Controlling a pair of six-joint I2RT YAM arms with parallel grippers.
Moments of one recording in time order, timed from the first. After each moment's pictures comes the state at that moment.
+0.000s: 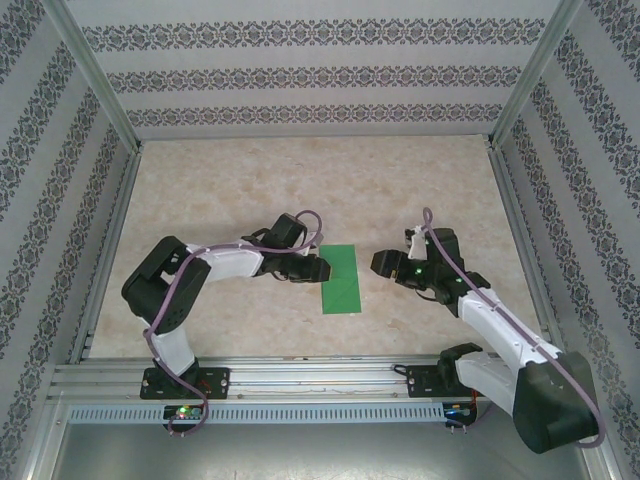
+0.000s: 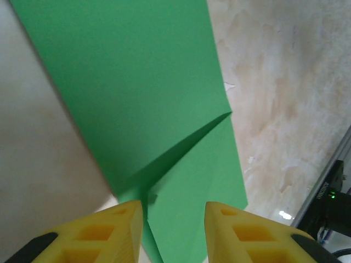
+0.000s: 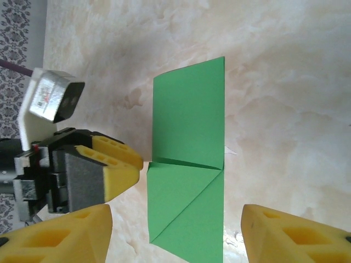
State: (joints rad) left arm -0.62 1.80 0.94 -0.12 0.55 -0.58; right arm 0.23 1.00 0.46 -0.22 -0.54 0.65
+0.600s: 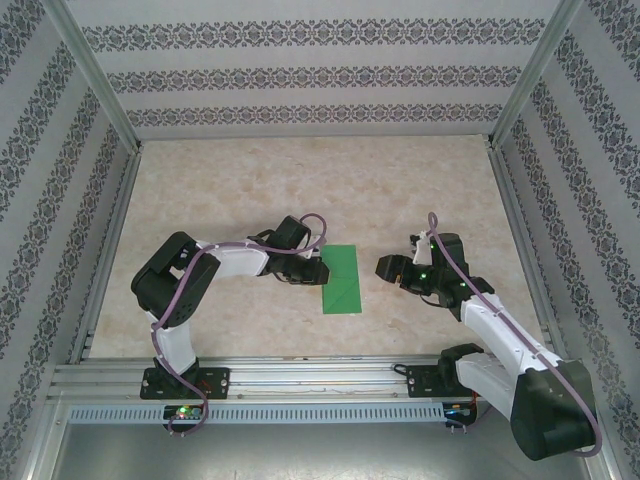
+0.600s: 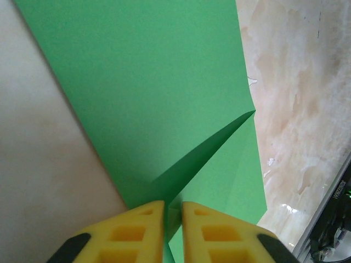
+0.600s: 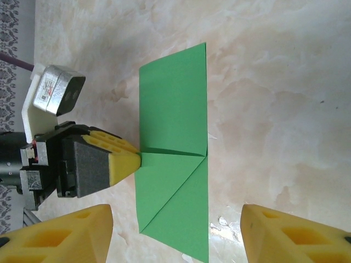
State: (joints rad) left arm -0.63 1.84 0.96 -0.13 0.55 -0.56; right arm 0.20 0.98 0.43 -0.26 -0.57 0.63
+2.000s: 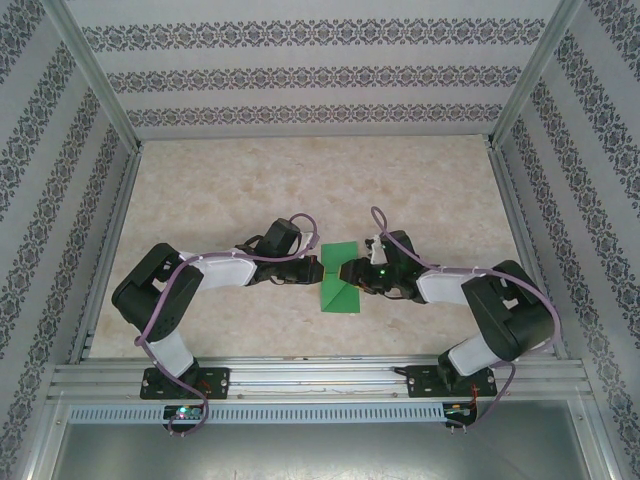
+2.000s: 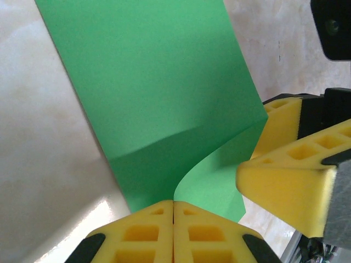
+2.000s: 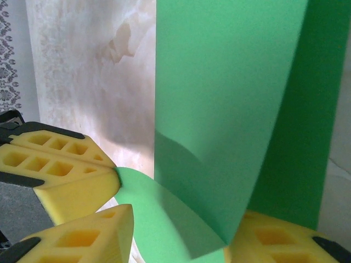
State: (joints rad) left arm -0.63 1.72 0.83 0.02 0.50 -0.61; right arm 0.46 1.53 0.48 0.25 -0.61 0.84
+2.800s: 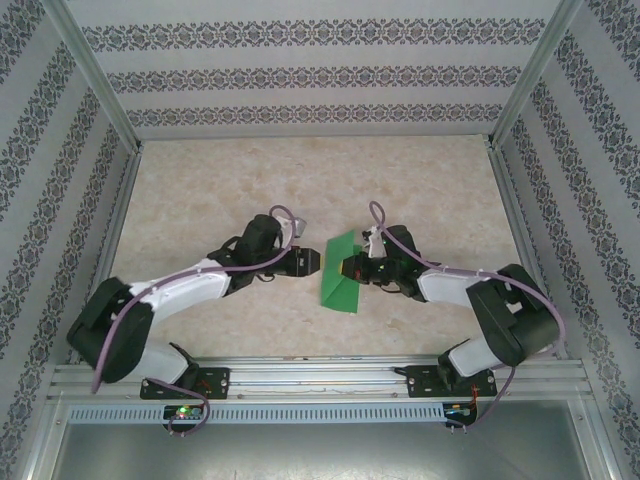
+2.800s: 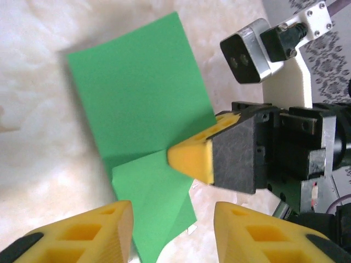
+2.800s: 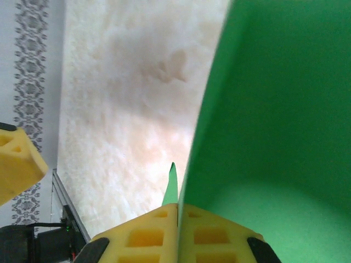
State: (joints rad) left arm -0.61 1.38 0.73 0.02 0.41 -0.61; right arm 0.45 1.46 0.50 0.29 -0.62 0.77
